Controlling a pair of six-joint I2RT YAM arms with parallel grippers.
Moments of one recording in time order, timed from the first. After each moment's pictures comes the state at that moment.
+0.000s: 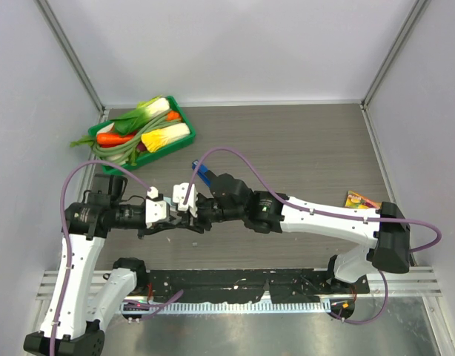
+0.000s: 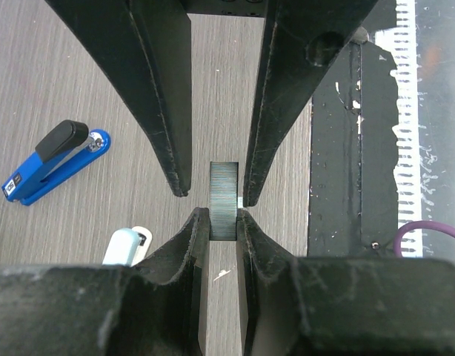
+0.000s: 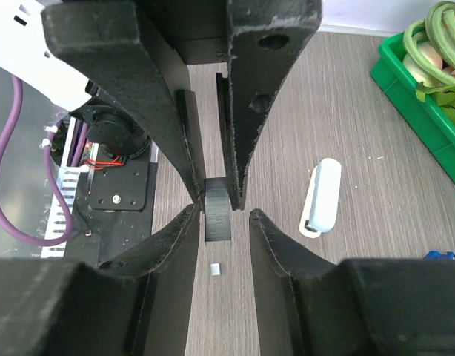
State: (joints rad) left arm -0.12 0.78 1.02 -1.34 1.00 1.18; right arm 1.24 1.48 1.23 -0.09 -0.27 -0.23
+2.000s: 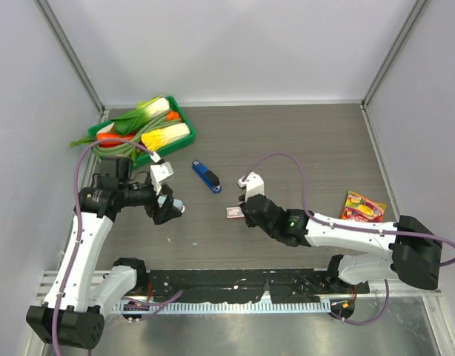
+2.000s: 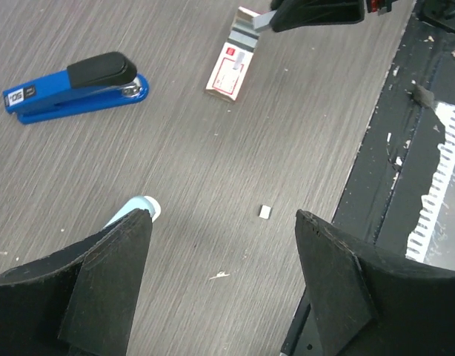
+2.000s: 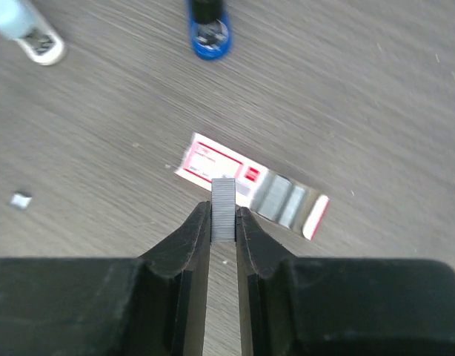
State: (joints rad) left arm -0.13 0.90 0.99 -1.00 0.85 0.68; right arm 1.12 1.25 0.73 -0.10 0.45 0.33
